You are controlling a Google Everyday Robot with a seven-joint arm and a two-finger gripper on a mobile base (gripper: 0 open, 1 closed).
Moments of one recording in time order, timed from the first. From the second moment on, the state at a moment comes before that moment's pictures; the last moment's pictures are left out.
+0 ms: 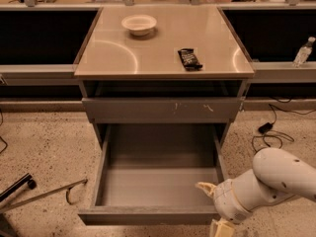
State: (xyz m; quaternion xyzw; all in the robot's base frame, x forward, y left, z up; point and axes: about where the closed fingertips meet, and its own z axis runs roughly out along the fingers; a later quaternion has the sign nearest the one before) arm 0.333 -0.124 0.589 -0.64 0.70 0.27 0.18
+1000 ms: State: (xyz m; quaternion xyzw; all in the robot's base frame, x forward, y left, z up) arm 0.255 -0.066 0.461 -0.63 0.66 0.39 0.13
